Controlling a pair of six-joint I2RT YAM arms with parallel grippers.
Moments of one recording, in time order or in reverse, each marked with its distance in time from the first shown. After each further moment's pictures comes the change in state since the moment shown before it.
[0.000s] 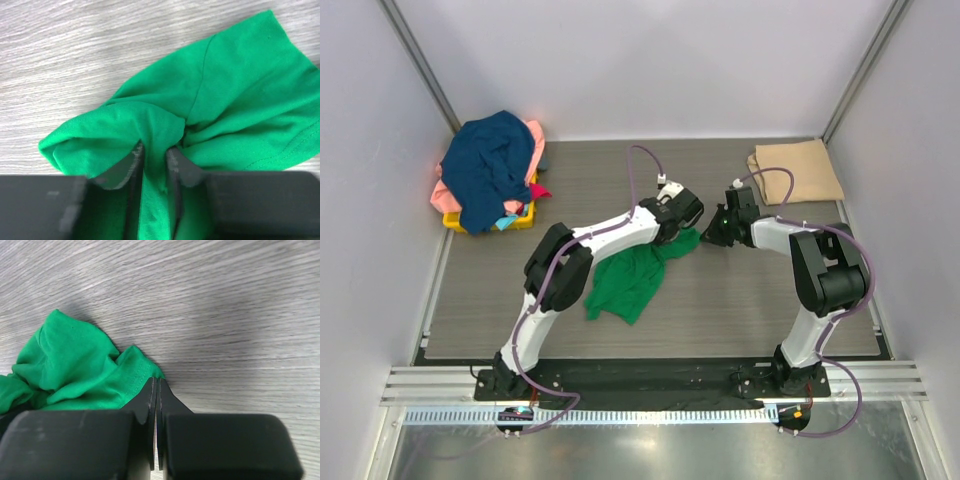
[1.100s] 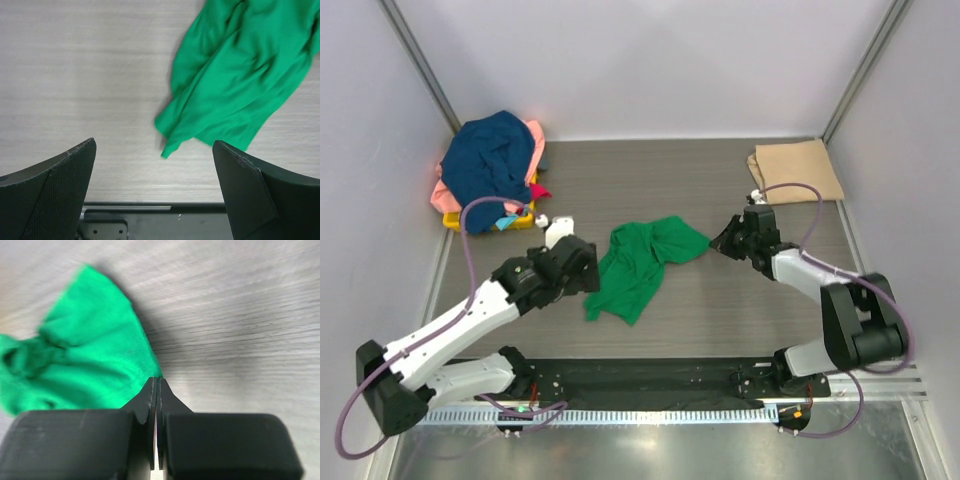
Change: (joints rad) left arm 0.035 -1.115 -0.811 -0.143 0.106 -0.218; right arm -0.013 -0.304 -0.286 0.130 -0.015 0.013
